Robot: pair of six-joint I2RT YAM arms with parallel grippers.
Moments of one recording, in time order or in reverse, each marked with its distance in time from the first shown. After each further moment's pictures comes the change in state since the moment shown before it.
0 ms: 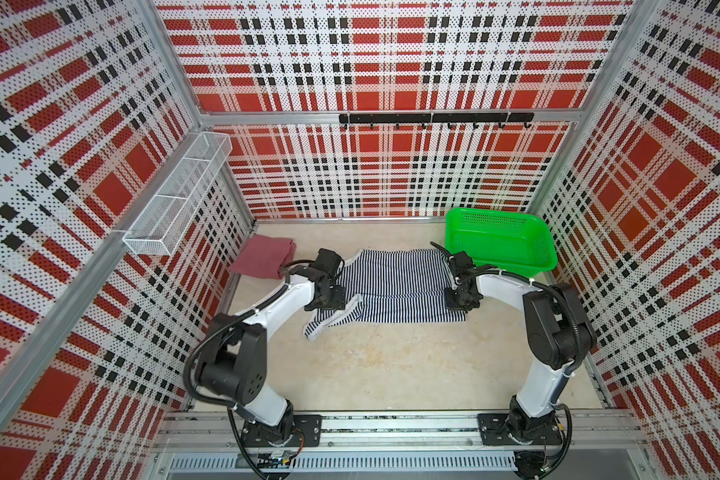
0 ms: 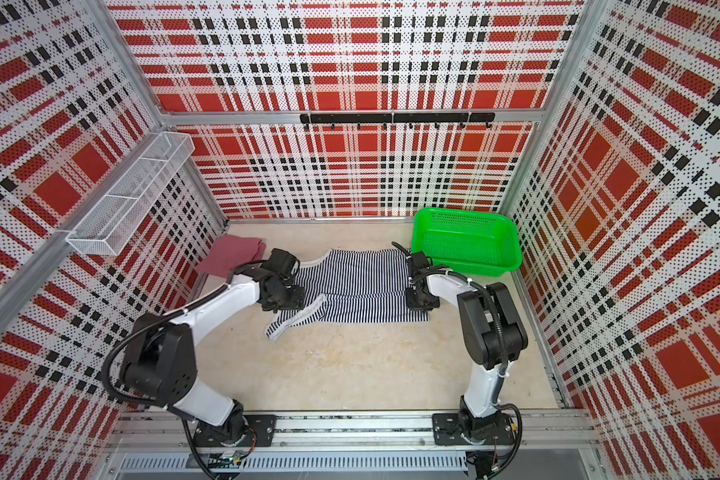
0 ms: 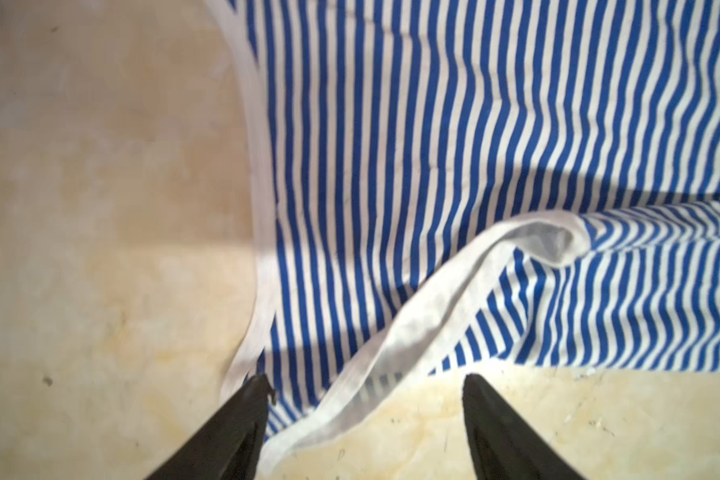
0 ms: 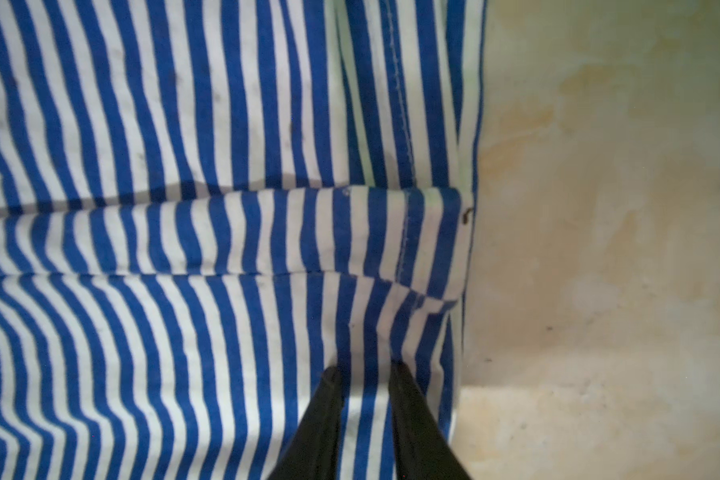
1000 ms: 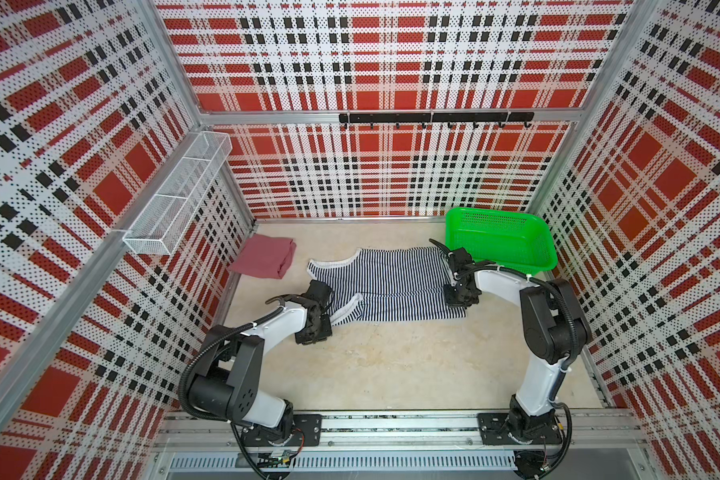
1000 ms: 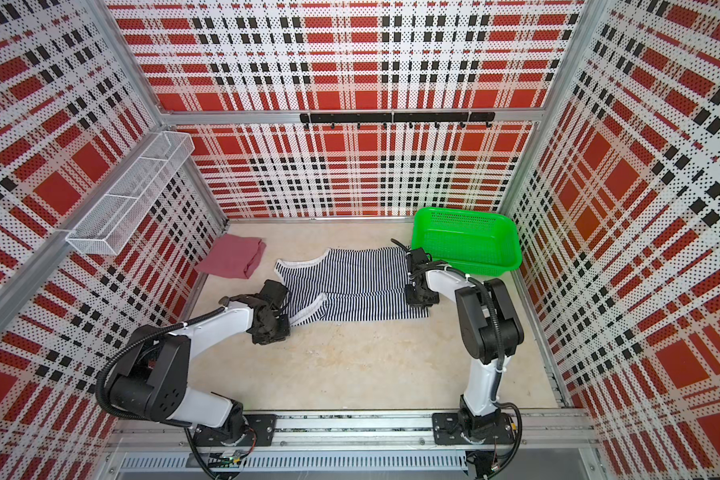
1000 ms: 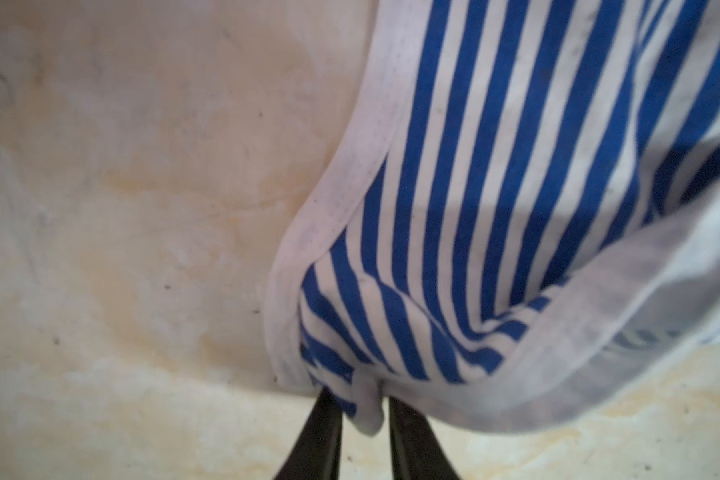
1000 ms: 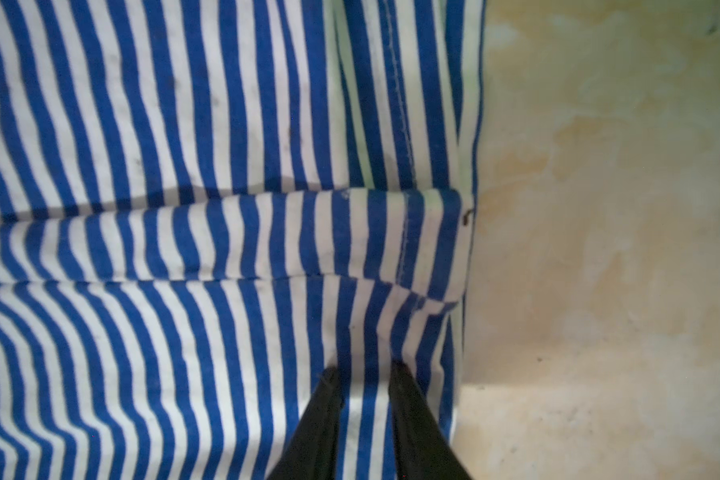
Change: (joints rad) left arm 0.045 -0.029 -0.282 0.097 -0.009 -0.179; right arm -0.008 0.040 0.057 -0.024 0.007 -0.030
